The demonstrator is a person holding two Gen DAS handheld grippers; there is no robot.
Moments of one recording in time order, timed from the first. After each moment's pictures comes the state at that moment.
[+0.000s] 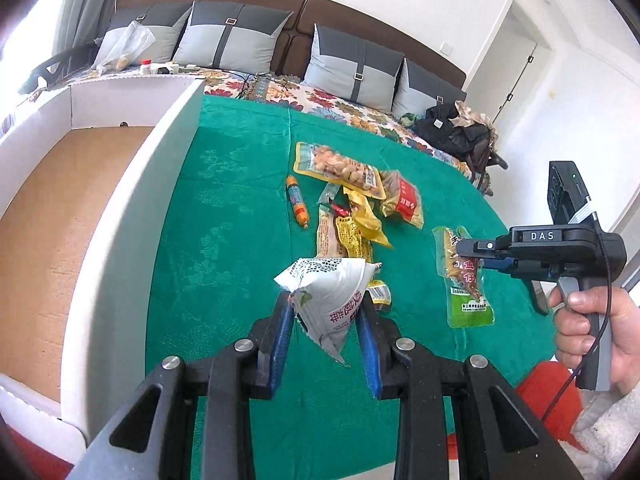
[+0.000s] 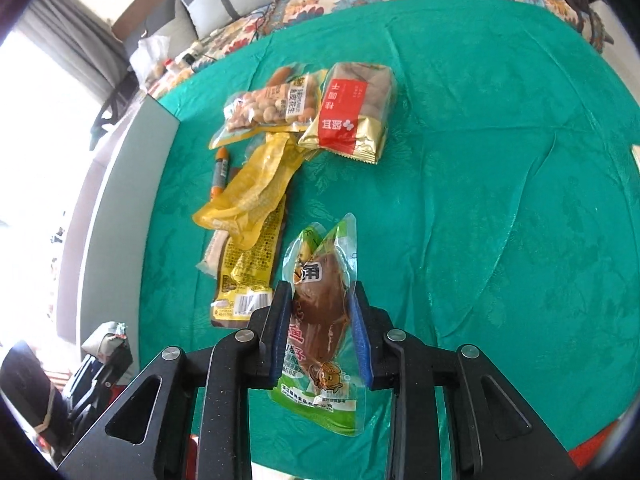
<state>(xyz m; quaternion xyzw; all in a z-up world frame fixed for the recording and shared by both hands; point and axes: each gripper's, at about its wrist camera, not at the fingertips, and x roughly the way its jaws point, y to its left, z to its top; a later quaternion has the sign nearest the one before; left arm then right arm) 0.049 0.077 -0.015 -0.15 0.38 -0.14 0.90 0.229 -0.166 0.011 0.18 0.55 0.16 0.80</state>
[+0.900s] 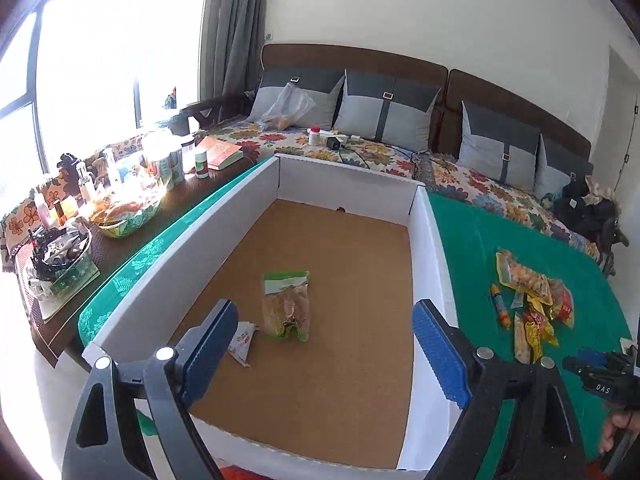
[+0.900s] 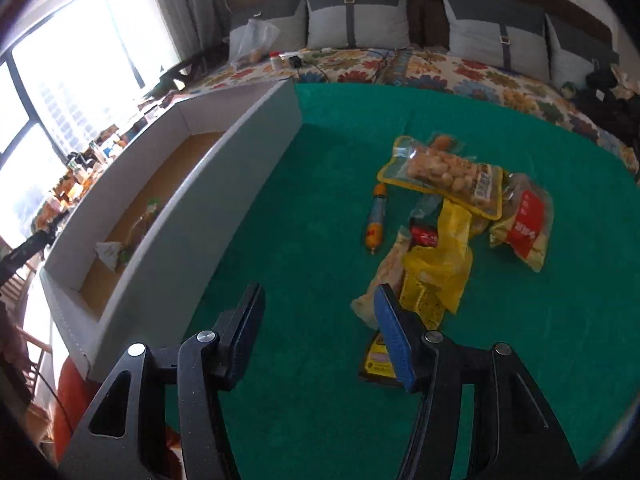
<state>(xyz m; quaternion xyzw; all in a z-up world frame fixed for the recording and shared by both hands) 0.022 0.238 0.045 -0.10 0.30 0.13 0.94 0.129 -0.085 0.016 -0.04 0.46 0.19 0.87</state>
